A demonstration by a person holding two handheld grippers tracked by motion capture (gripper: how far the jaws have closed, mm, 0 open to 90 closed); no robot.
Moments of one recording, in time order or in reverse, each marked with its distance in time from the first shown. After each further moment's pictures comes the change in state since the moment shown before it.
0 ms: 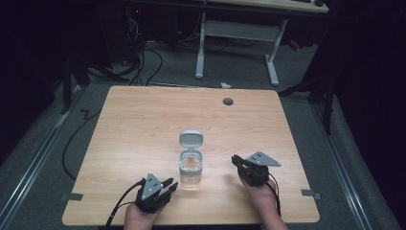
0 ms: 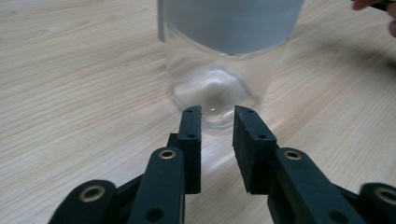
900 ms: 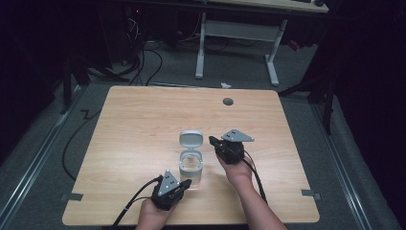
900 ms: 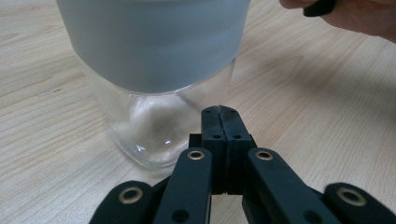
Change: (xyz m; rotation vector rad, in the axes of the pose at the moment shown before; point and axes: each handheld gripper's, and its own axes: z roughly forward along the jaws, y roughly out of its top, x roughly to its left) left arm -0.024 -0.010 0.028 0.047 -0.091 -0.005; right arm 0.030 0.066 0.061 -0.030 0.080 -0.031
